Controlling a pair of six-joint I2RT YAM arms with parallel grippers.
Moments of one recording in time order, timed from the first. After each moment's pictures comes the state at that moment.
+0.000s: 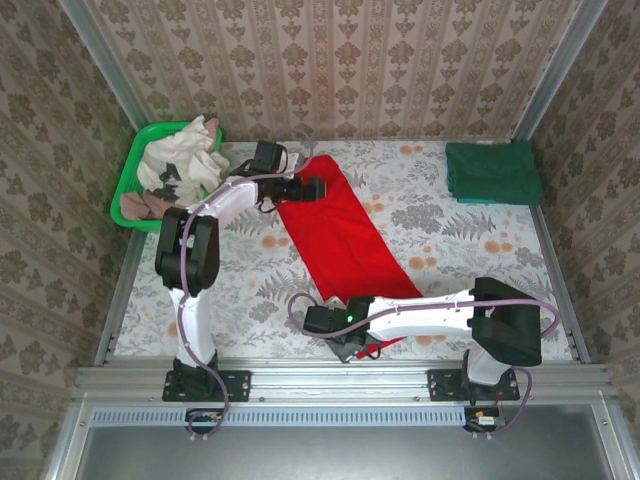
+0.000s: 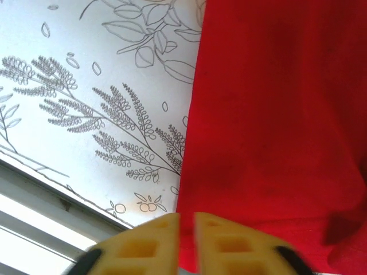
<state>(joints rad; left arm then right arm) -0.38 2.05 1.57 -0.40 0.42 -0.28 1.28 1.64 1.01 -0.84 0.21 0.67</state>
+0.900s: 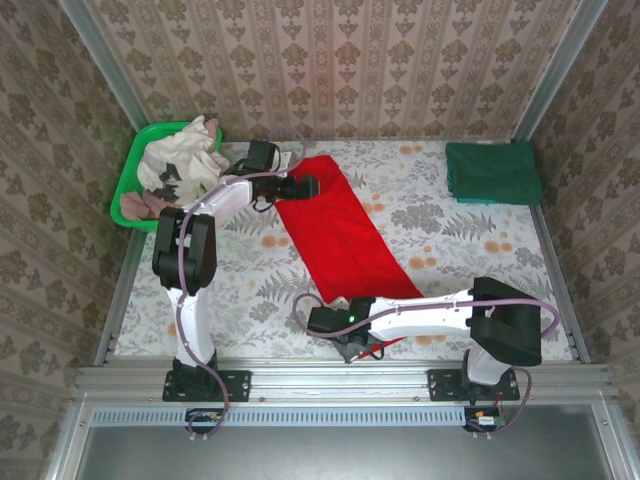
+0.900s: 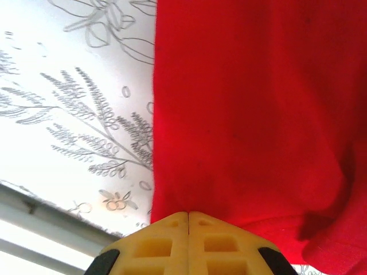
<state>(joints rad) -0.35 2.05 1.57 -0.41 0.42 -0.28 1.27 1.64 0.99 -0.86 0.21 0.69</state>
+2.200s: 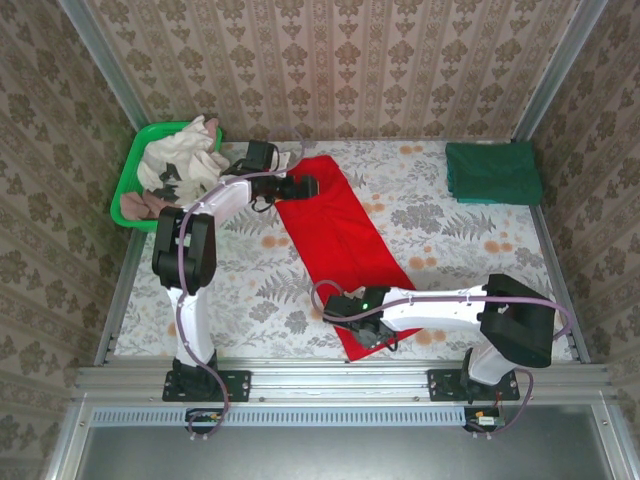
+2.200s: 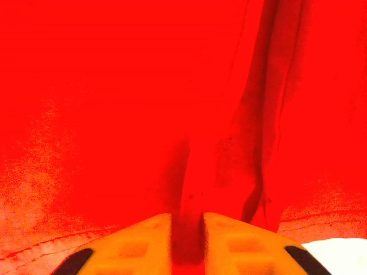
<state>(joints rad) -0.34 2.06 1.57 -0.41 0.44 -0.28 1.15 1.59 0.90 -0.93 0.27 0.69</state>
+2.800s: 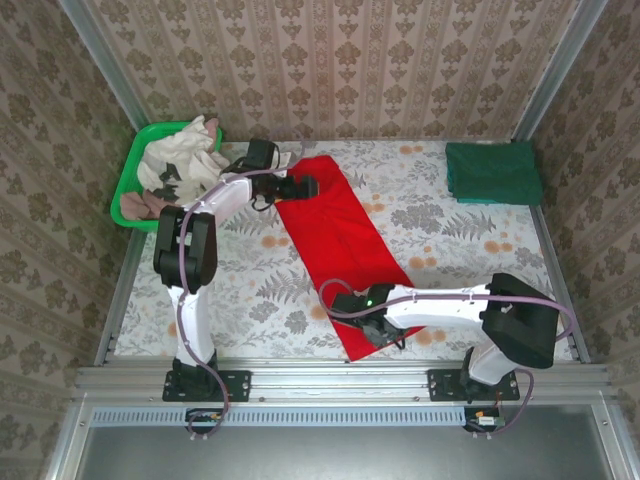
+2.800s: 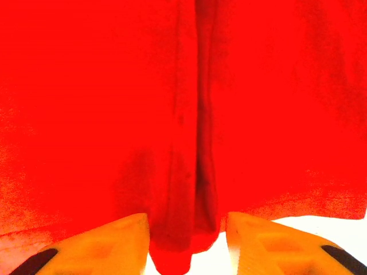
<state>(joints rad) -0.34 2.07 1.61 -0.46 0.44 -0.27 1.11 1.57 0.88 -1.01 0.31 0.68</state>
